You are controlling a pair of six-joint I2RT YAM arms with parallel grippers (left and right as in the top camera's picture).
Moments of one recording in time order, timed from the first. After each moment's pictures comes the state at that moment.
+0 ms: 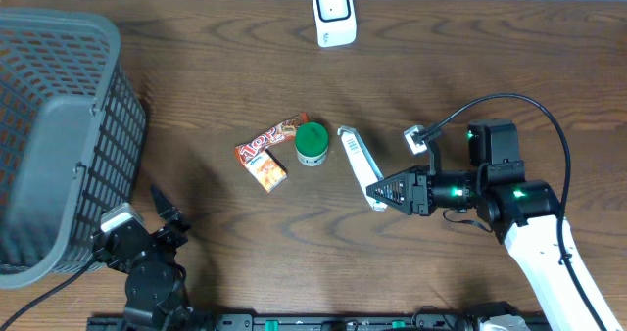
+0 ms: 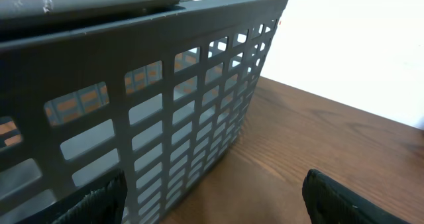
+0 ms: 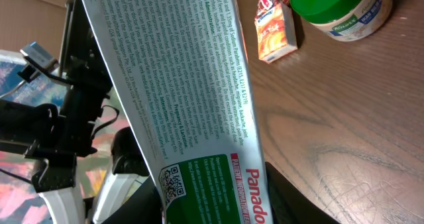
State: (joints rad) left arm -0.24 0.01 0.27 -0.45 -0.72 -0.25; right arm 0.17 1.16 0.80 -0.64 -1.04 0.18
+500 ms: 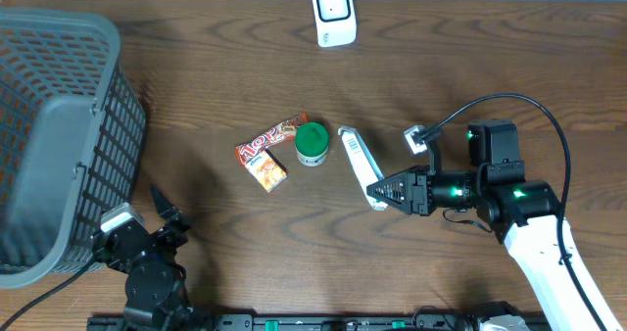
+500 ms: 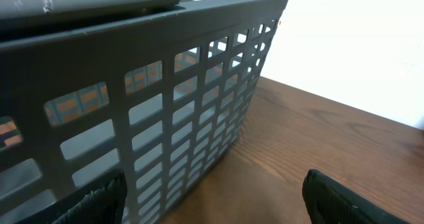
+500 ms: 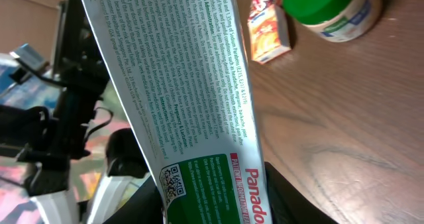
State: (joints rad) left arm -0.24 0.01 0.27 -0.45 -0.72 -0.25; right arm 0.17 1.16 0.80 -0.64 -1.01 0.18
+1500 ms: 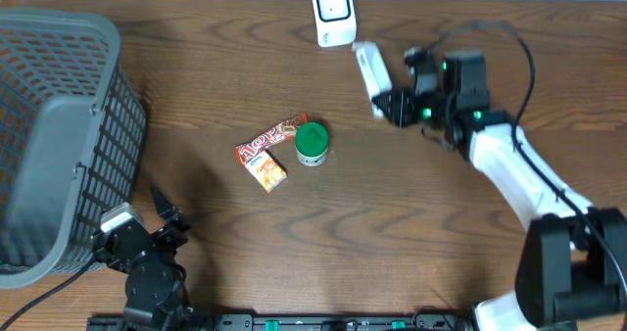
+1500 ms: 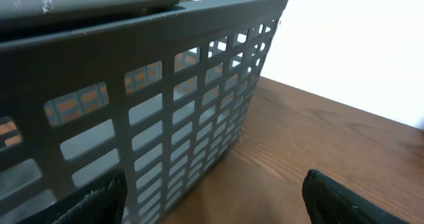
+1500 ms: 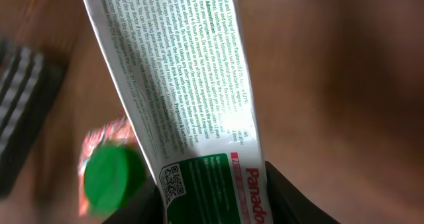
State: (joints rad) left arm -0.24 0.01 0.27 -0.45 -0.72 -0.25; right arm 0.17 1.70 1.12 -0.20 -0.51 0.19
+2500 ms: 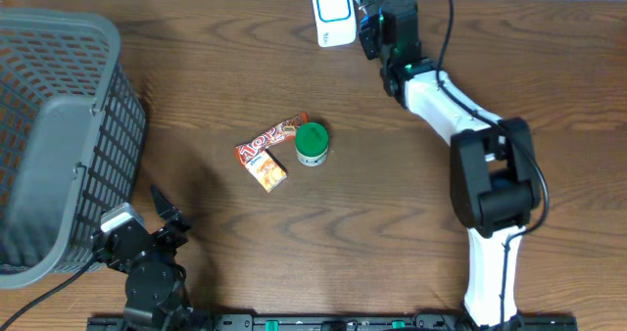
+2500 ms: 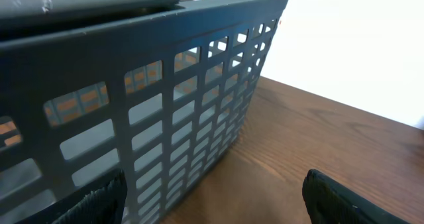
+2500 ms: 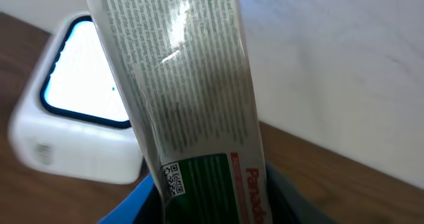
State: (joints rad) left arm -0.24 0.01 0.27 -0.45 -0.72 -0.25; right arm 0.31 2.24 1.62 0.20 0.21 -0.27
